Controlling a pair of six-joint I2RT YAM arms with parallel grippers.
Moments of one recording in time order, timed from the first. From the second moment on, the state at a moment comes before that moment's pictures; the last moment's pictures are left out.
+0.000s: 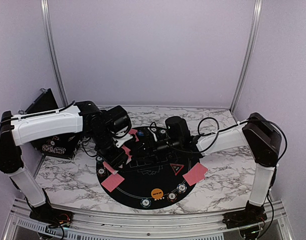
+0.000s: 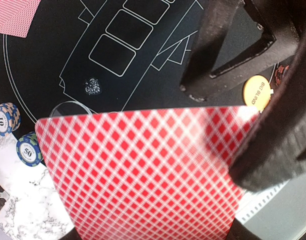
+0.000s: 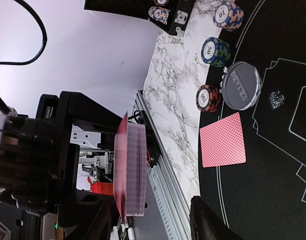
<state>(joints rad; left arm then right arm) -0.91 1.67 1.43 -1.14 0.08 -0.16 0.85 1.91 1.09 0.45 -0.82 1.07</state>
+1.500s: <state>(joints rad) -0.91 1.67 1.43 -1.14 0.08 -0.16 0.85 1.90 1.06 0.61 -0.86 1.20</state>
